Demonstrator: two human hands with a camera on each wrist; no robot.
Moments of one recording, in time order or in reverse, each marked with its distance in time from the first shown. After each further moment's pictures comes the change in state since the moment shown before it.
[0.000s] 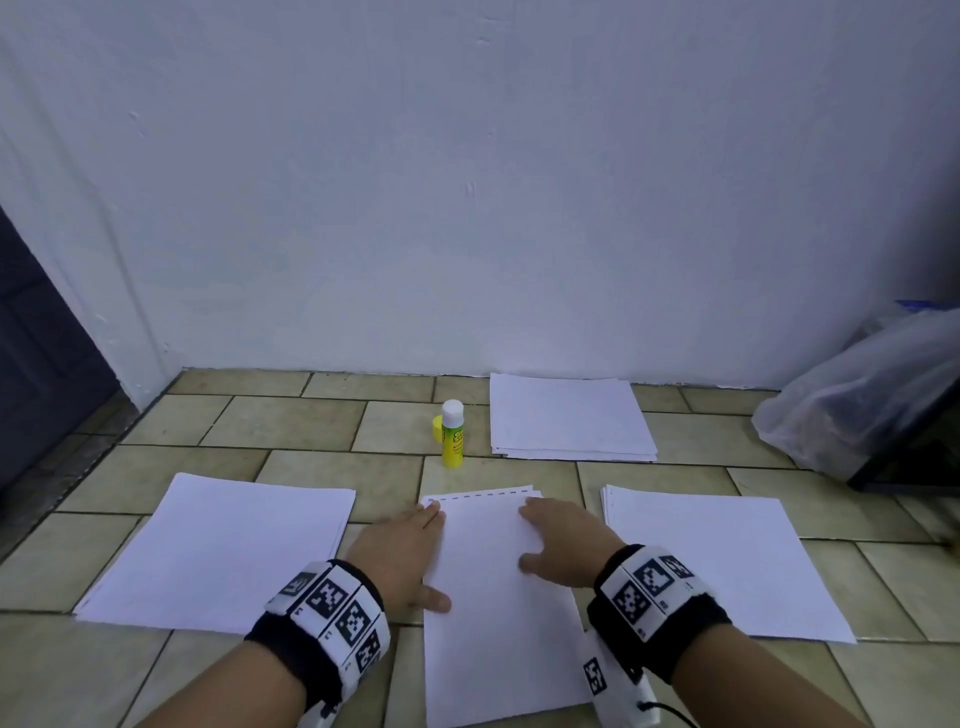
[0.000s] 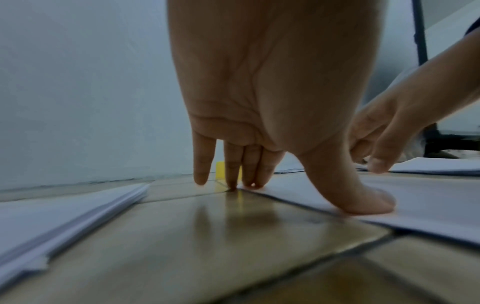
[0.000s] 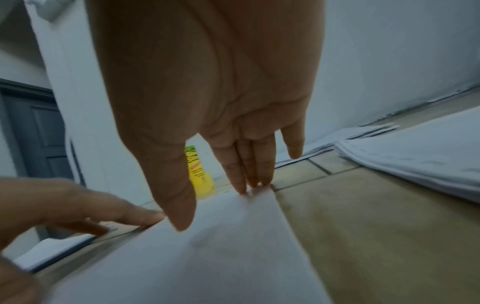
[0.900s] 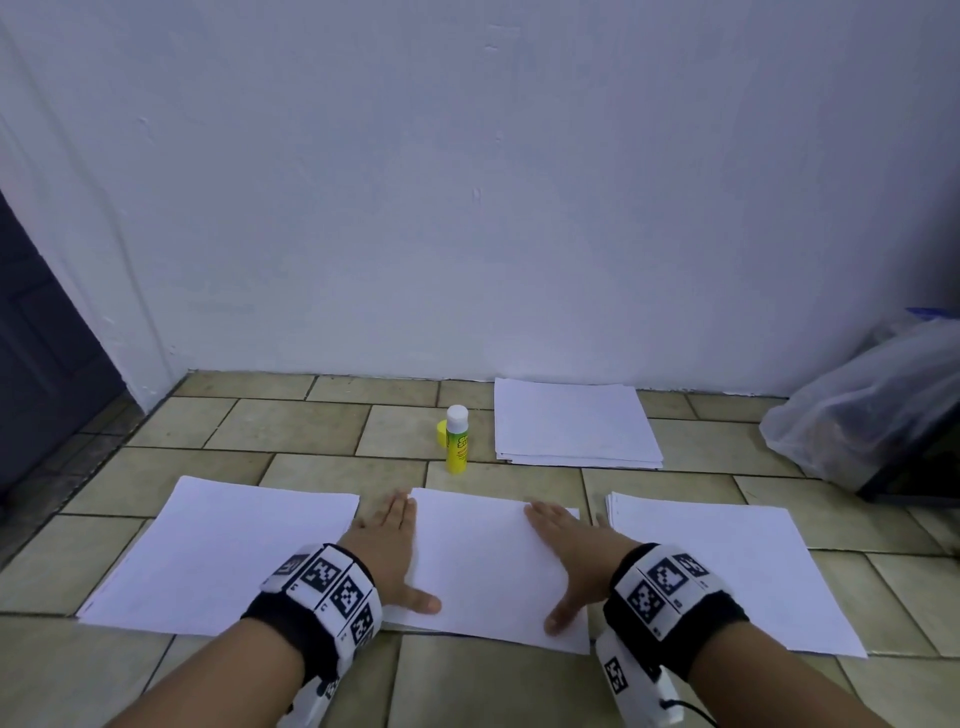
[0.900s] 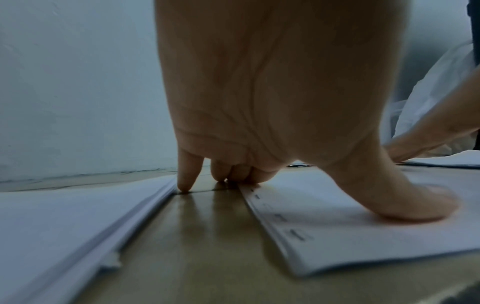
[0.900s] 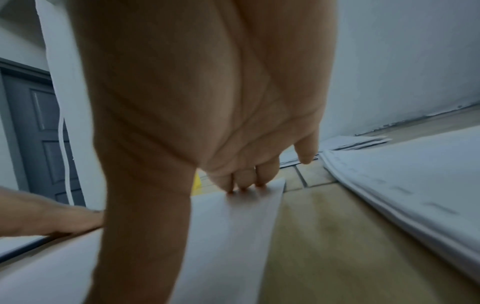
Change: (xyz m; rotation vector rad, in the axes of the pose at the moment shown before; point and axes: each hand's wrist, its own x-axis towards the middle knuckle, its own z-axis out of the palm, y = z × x) left_hand 0.012 -0.021 0.003 -0.025 -0.214 -0.113; right_hand 0.001 0.017 -0.003 -0.153 -0.206 -0.056
